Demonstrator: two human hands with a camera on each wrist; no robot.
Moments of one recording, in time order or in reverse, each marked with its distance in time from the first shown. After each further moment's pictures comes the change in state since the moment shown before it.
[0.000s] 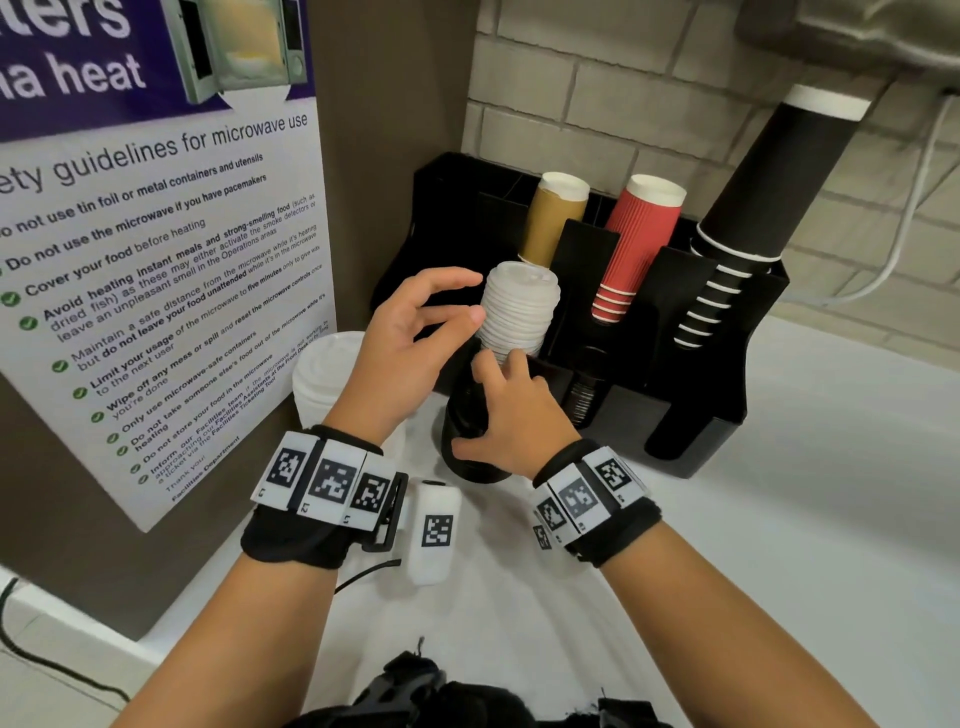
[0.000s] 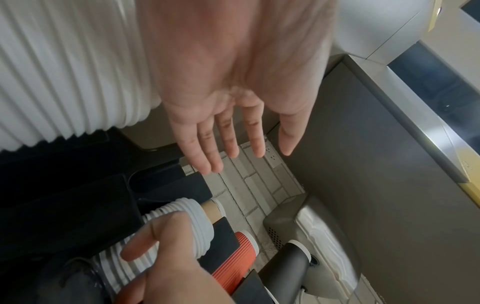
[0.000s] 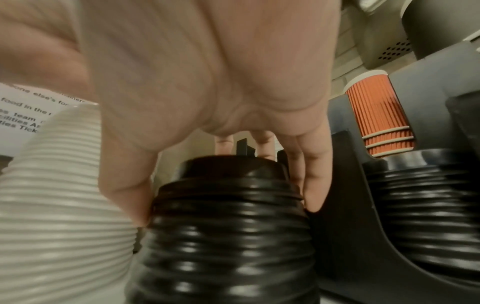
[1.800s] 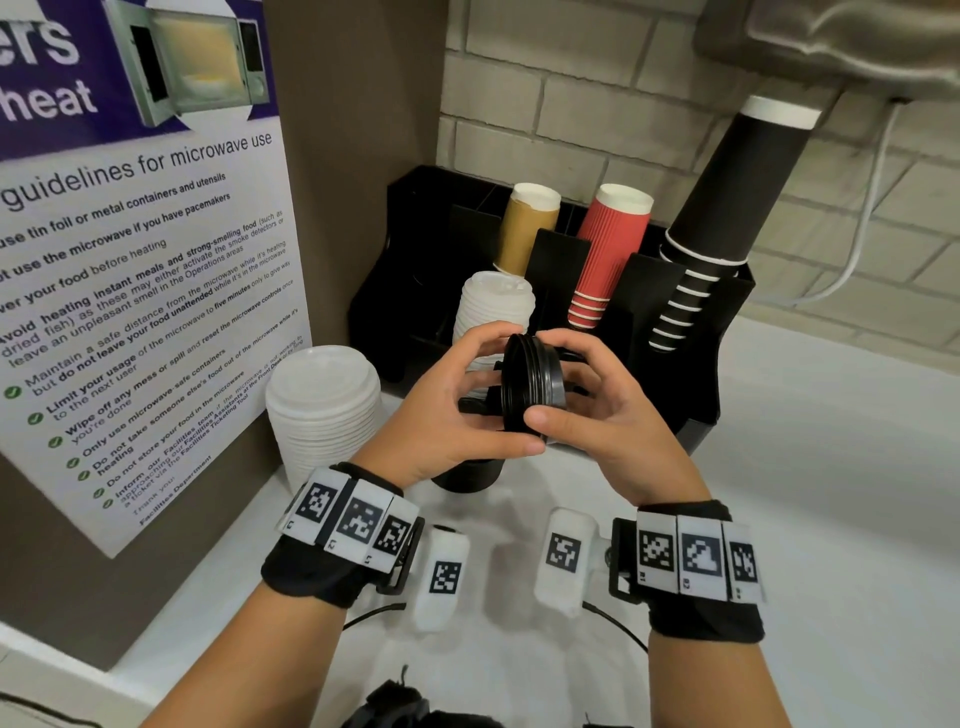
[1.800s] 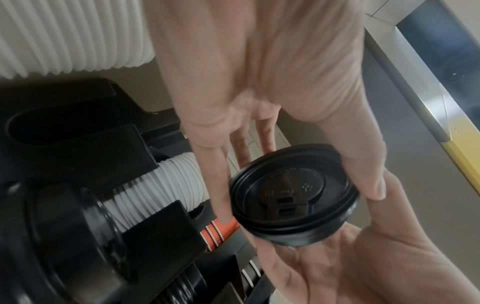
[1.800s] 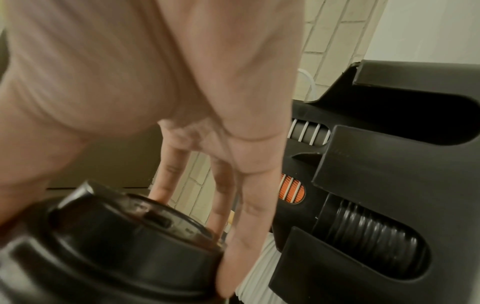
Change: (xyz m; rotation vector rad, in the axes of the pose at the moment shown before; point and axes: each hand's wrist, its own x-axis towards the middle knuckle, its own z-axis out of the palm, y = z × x) left_hand -0.018 -0.018 0.033 -0.221 -0.399 -0.066; right_hand -0.066 0.043 -0.062 1.221 0.137 -0.080
